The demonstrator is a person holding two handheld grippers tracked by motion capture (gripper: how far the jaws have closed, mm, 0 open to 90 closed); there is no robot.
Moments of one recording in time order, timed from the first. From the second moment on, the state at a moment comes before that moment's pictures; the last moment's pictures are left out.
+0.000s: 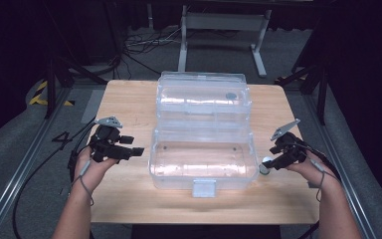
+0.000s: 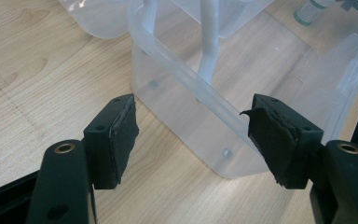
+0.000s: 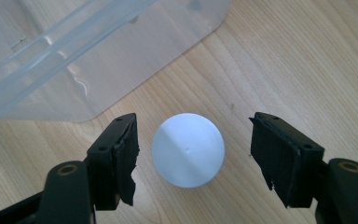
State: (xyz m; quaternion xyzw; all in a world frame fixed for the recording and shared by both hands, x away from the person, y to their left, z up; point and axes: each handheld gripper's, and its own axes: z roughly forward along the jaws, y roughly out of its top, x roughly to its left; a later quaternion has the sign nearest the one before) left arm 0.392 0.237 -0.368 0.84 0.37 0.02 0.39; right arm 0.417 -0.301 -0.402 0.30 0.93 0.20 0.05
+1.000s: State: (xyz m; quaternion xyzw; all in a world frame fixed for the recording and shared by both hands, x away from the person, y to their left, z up) left arm 0.392 0.239 -0.370 0.84 0.38 0.02 0.39; right arm 0.423 -0.294 -0.425 0.31 0.94 0.15 0.03
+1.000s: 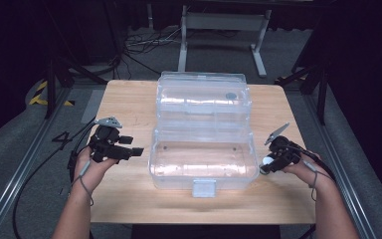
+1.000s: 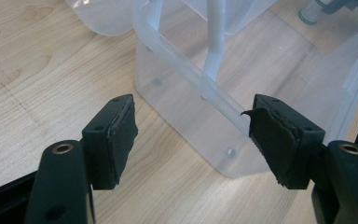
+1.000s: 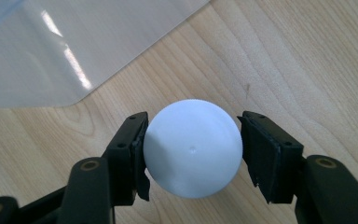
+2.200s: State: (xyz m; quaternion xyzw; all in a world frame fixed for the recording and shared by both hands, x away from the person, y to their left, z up) left arm 0.387 0.249 -0.367 0.84 0.38 0.04 0.39; right arm 0.421 -0.278 -0.390 0.24 0.96 0.17 0.04
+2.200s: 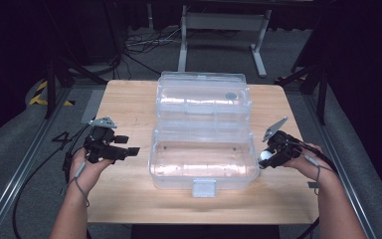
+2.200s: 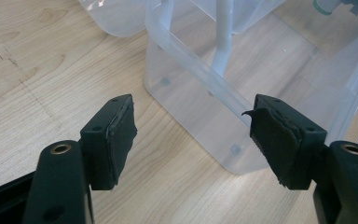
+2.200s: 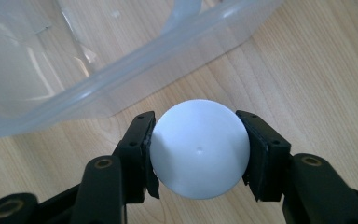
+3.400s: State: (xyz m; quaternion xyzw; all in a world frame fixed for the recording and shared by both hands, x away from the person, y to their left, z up) left arm 0.385 0.255 -0.368 0.83 0.39 0.03 0.39; right arm 0.413 -0.275 -0.330 0.18 0.97 0.18 0.05
